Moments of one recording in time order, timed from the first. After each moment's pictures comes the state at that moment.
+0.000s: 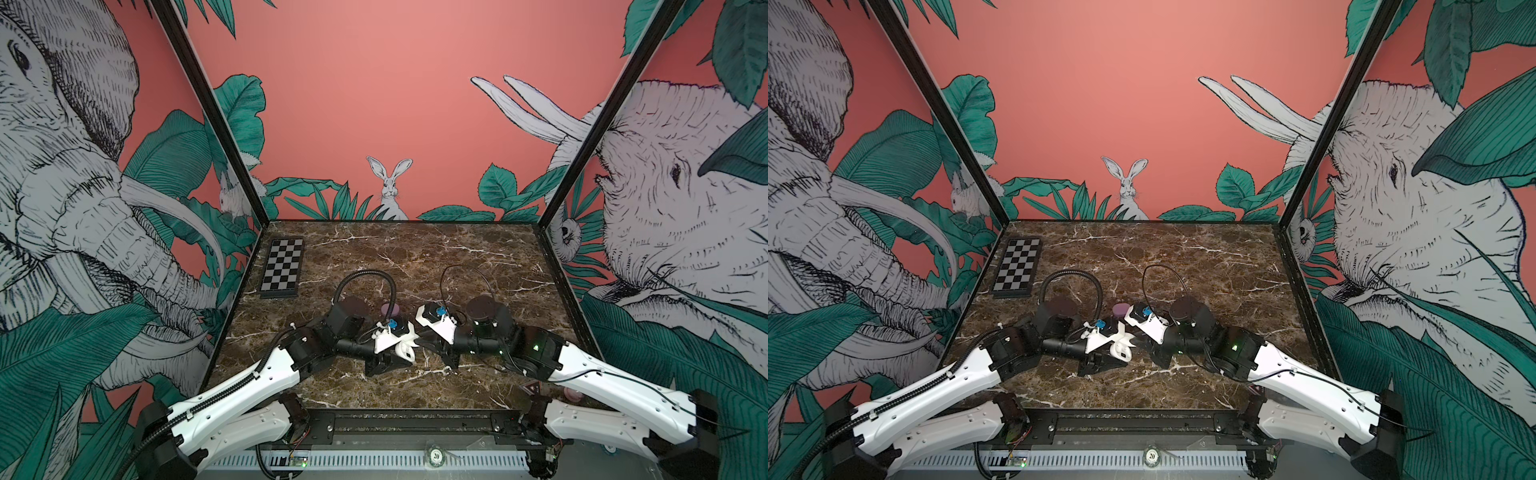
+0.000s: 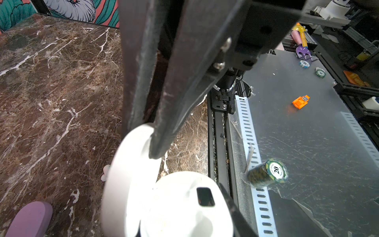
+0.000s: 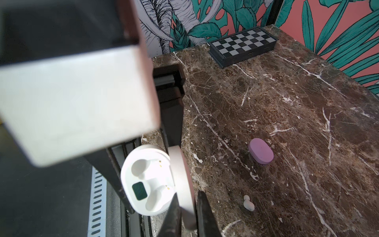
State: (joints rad) left arm -0.90 0.93 0.74 -0.42 0.62 0.26; right arm 1.00 0.98 0.87 -0.41 -0.29 -0.09
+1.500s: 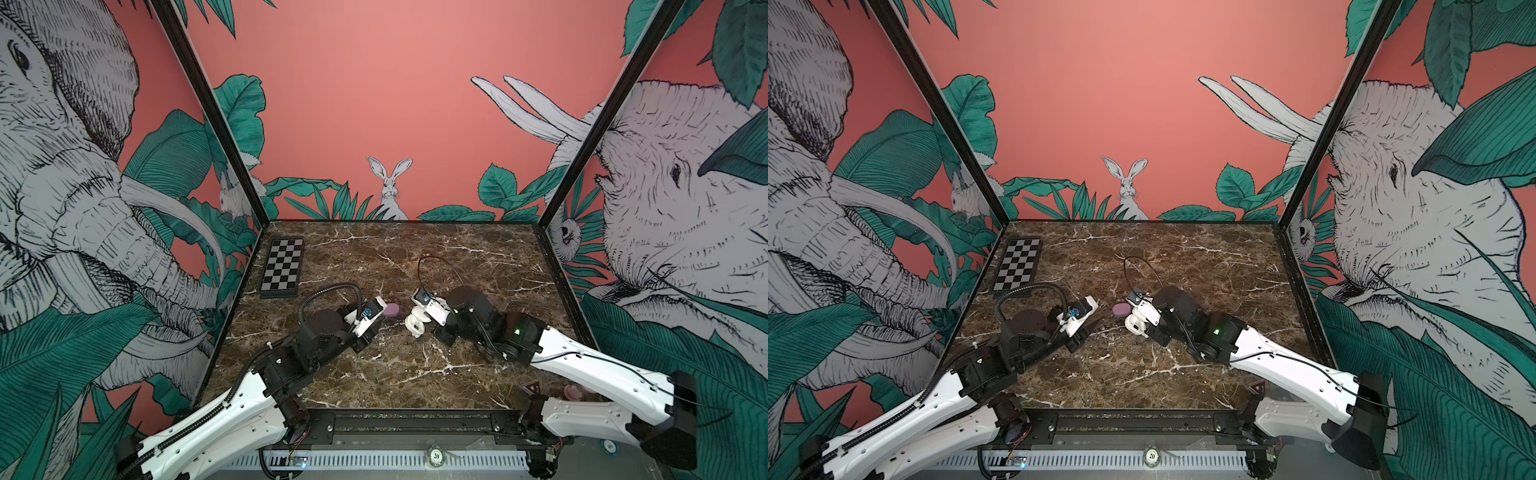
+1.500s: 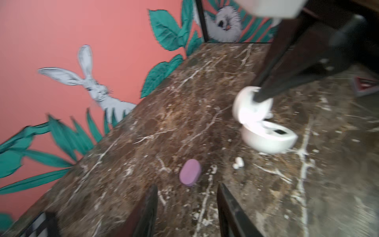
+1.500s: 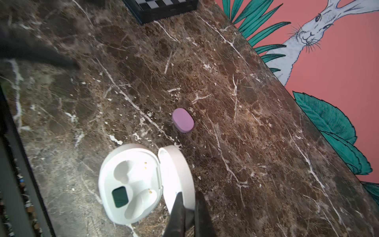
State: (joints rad) left arm -0.91 0.69 0.62 -0.24 -0.25 0.32; right arm 0.99 1.18 1.01 -0.54 0.21 -0.22
